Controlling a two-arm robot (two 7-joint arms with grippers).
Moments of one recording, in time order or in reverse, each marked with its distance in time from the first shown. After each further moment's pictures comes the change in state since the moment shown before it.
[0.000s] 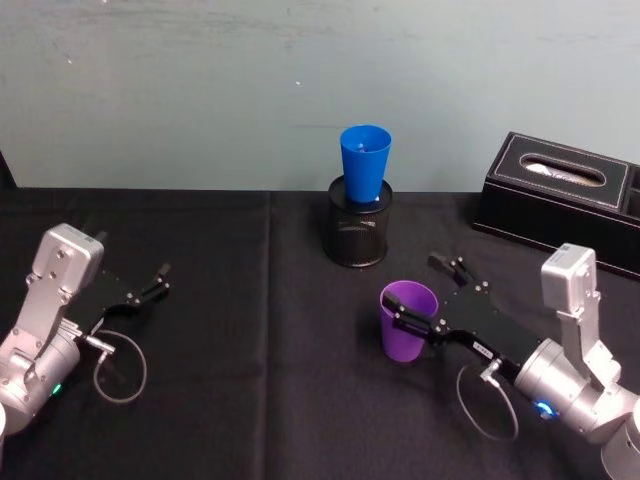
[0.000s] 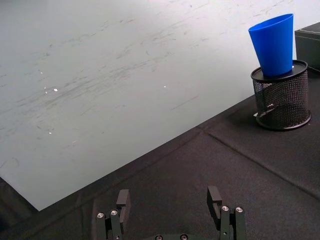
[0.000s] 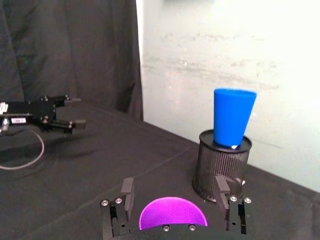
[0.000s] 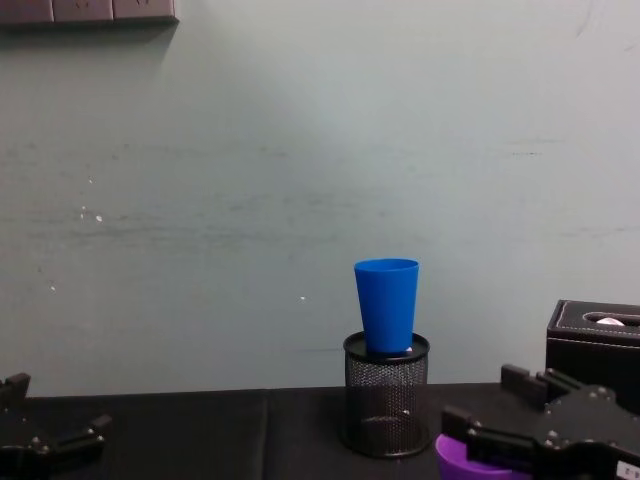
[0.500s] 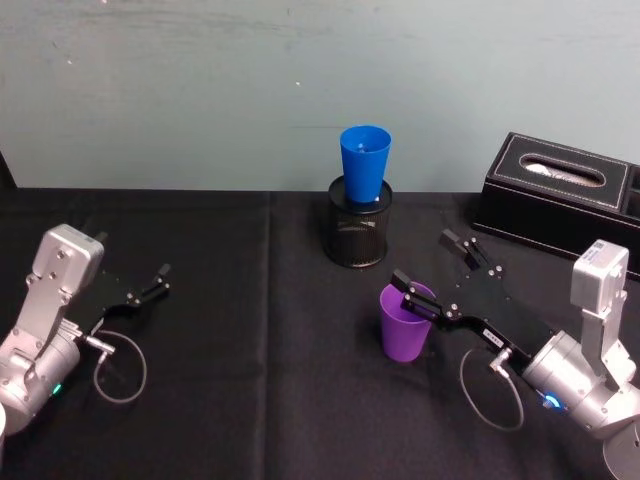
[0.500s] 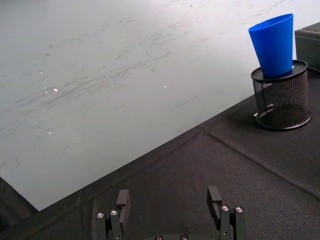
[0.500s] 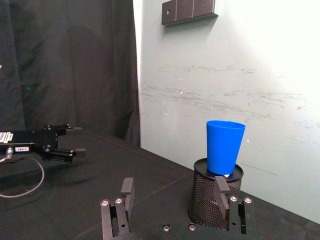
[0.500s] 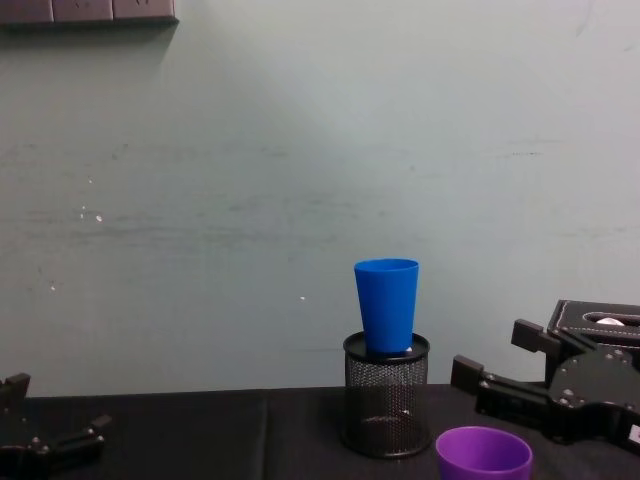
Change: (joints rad) left arm 0.000 0.000 0.000 0.000 0.000 0.000 0.000; right arm -0.017 -0.012 0.036 -0.017 0.043 -0.093 0.025
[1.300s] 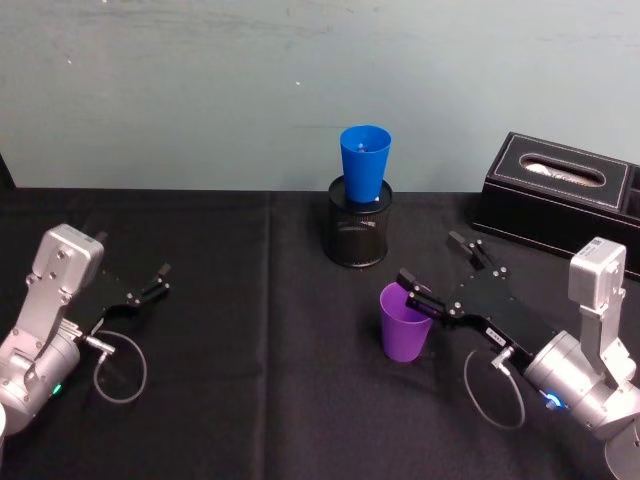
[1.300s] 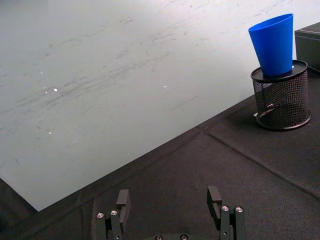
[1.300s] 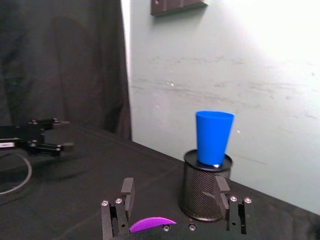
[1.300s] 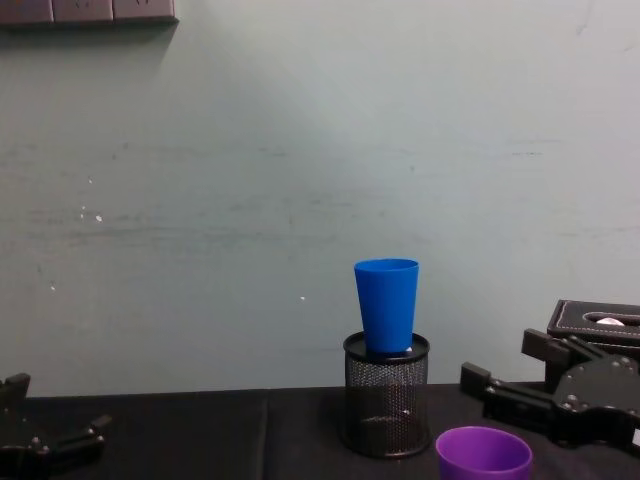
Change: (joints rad) left arm 0.000 0.000 0.000 0.000 0.000 0.000 0.000; right arm -0.001 -0.004 0.008 0.003 -0.018 0.030 -0.038
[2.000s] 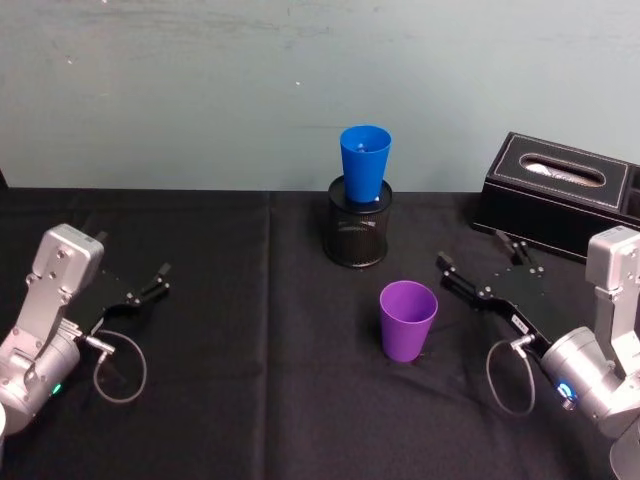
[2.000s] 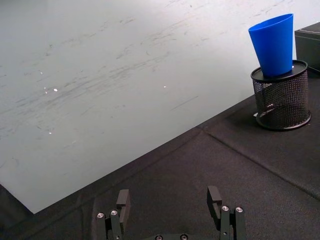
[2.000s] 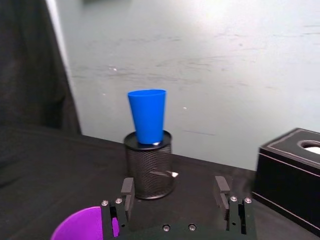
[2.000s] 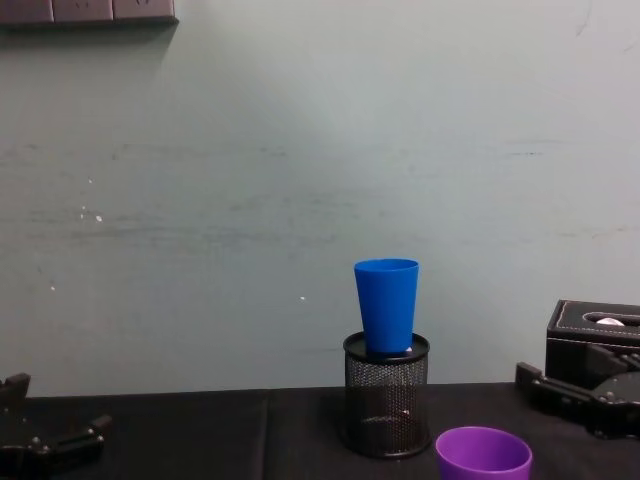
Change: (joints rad) left arm 0.000 0.000 0.000 0.000 0.000 0.000 0.000; right arm -0.023 -0.051 0.086 0.002 -0.039 0.112 -0.178
